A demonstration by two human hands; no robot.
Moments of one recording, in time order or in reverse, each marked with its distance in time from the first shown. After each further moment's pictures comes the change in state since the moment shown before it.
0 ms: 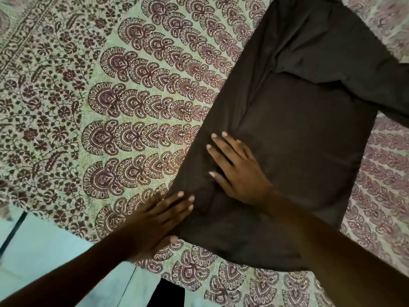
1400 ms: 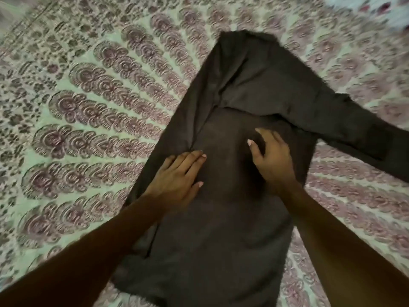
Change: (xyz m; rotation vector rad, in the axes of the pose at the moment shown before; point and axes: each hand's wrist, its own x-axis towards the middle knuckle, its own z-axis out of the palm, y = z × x) left_hand 0.258 0.003 -0.113 -0.128 0.241 -0.246; right_hand -0.026 0.209 -0.080 0.331 0.290 0.659
